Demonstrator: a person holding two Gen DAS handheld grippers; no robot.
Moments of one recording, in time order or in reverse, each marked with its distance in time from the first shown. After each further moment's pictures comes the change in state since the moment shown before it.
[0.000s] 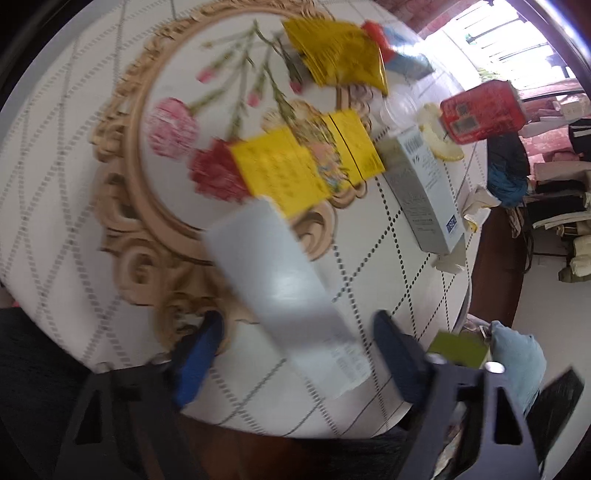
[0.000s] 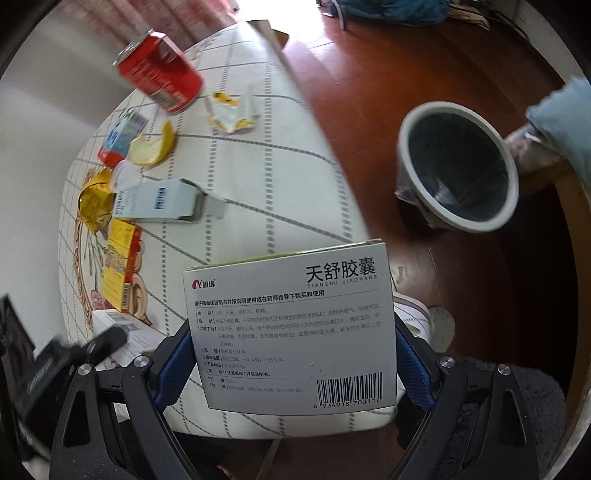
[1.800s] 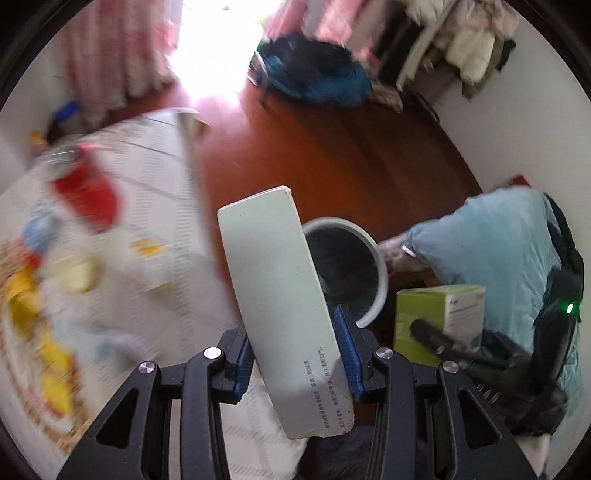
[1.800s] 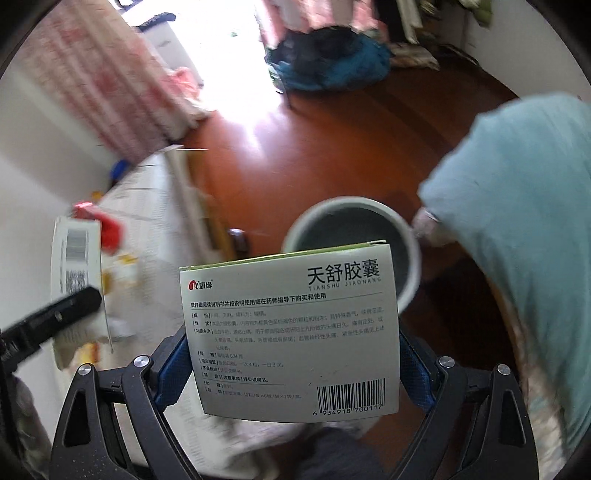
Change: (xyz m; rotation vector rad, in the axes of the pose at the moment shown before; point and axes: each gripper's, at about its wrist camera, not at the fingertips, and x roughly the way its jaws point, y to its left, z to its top) left arm 0.029 -0.331 -0.035 0.868 -0.012 -0.101; right arm -0.091 -0.184 0.101 0.072 -0.244 -0.048
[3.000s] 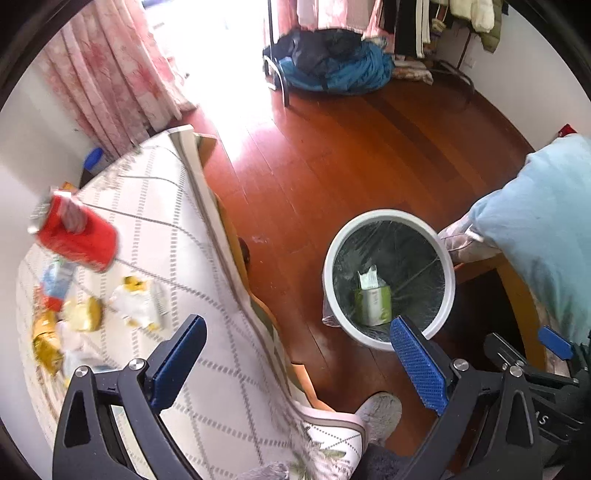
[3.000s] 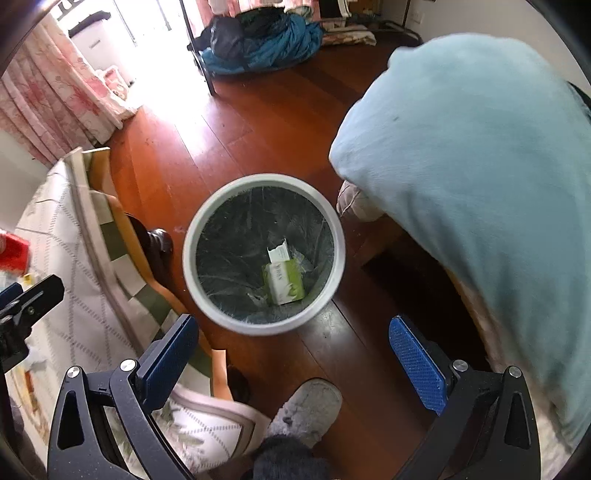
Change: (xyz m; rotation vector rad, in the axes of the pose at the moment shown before) left arm 0.030 -0.049 -0.015 0.134 -0.073 0.355; right arm 0.033 -0.066 -0.006 0.094 0.015 -0.202
